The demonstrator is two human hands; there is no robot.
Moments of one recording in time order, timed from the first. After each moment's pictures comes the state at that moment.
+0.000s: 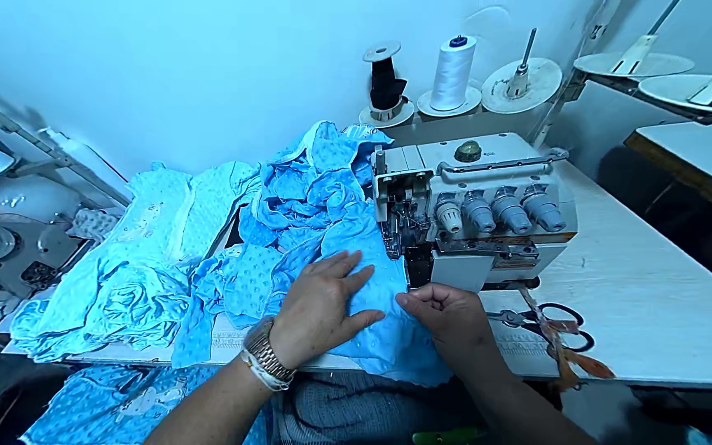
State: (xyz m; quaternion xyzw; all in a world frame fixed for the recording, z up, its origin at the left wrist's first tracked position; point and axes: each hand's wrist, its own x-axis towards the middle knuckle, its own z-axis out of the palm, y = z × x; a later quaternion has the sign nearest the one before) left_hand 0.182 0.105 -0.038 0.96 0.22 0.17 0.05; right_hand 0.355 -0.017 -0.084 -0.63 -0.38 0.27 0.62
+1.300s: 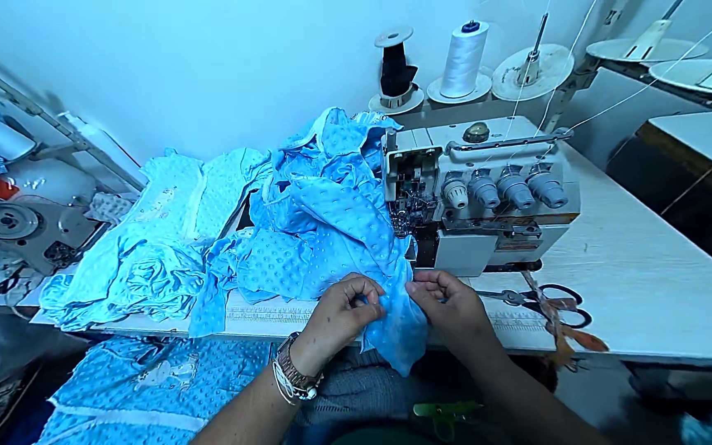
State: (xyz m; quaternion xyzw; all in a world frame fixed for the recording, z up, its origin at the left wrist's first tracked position) left_hand 0.170 0.056 -0.060 0.75 0.30 0.24 0.54; right_hand 0.349 -0.034 -0.104 -0.68 -0.39 0.27 0.56
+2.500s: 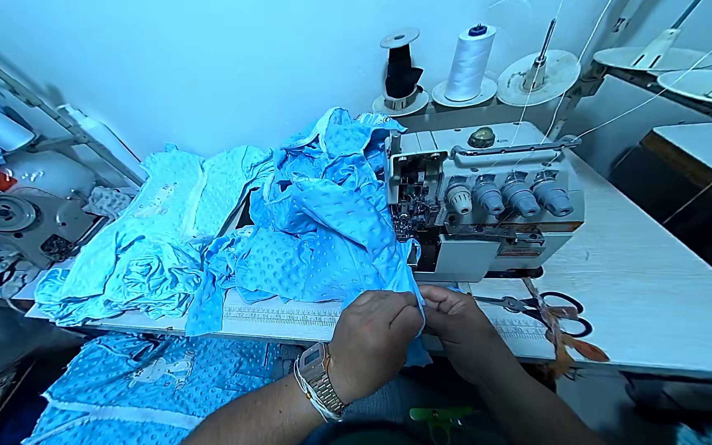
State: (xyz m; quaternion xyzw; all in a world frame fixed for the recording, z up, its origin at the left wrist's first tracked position) left_hand 0.199 0.031 -0.069 0.91 0.09 0.42 0.03; right_hand 0.346 -0.042 -0.084 -0.51 -0.31 0.49 0.63
